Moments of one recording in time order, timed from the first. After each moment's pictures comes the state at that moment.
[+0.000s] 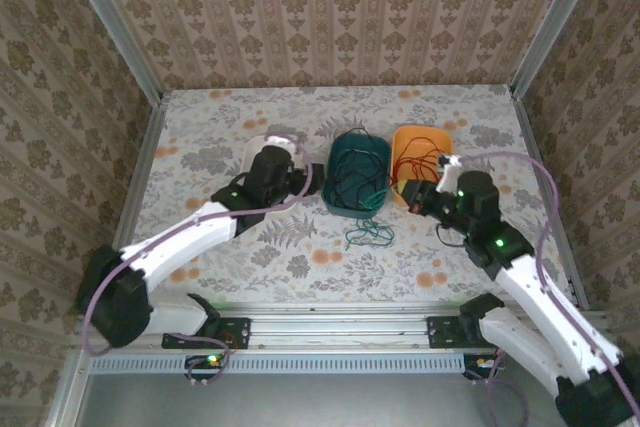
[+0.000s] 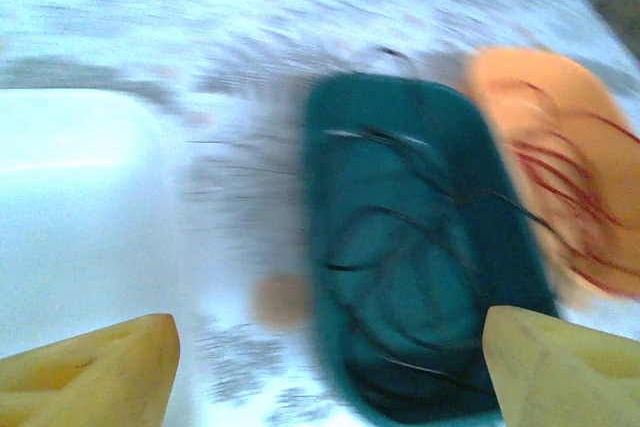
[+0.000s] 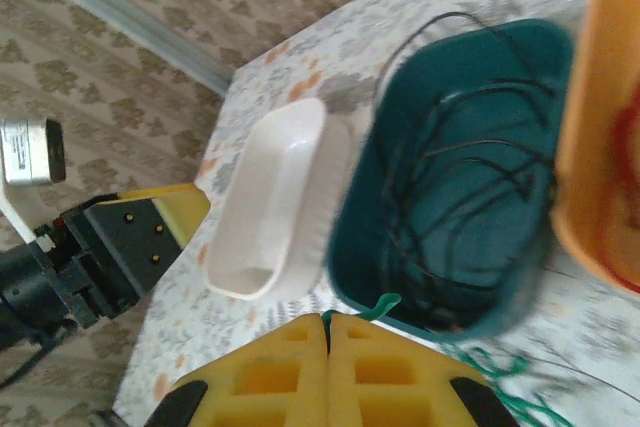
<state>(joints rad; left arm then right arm) -0.74 1.26 0.88 -0.16 -0.24 -0.48 0.38 0.82 0.66 -0.20 -0.26 0.71</state>
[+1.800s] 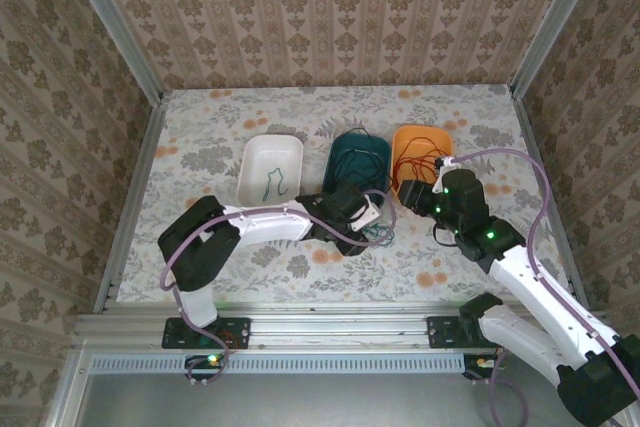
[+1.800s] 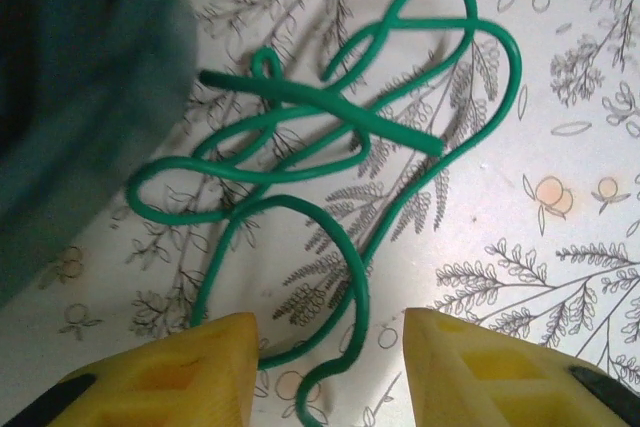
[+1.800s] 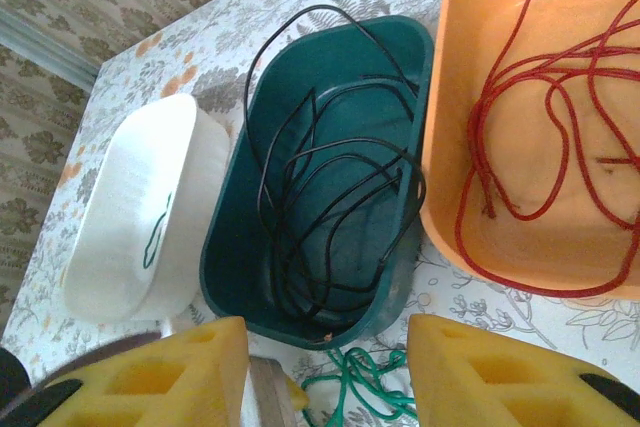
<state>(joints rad) -1.04 1.80 1.10 -0.36 0.12 -0.02 0.39 0.85 0.66 -0.34 -0.01 0.64</state>
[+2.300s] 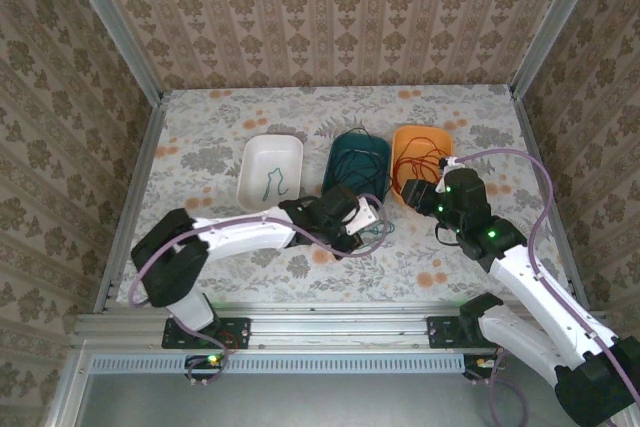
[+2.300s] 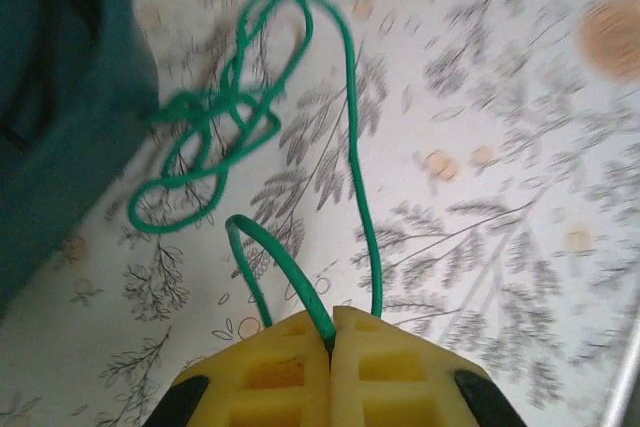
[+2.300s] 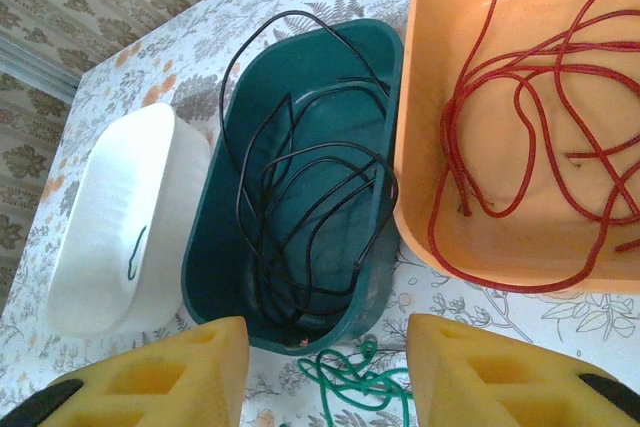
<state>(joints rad) -1.06 1.61 1.01 -0.34 0.17 0.04 0.36 0.85 0.66 -0.36 -0.01 0.65</state>
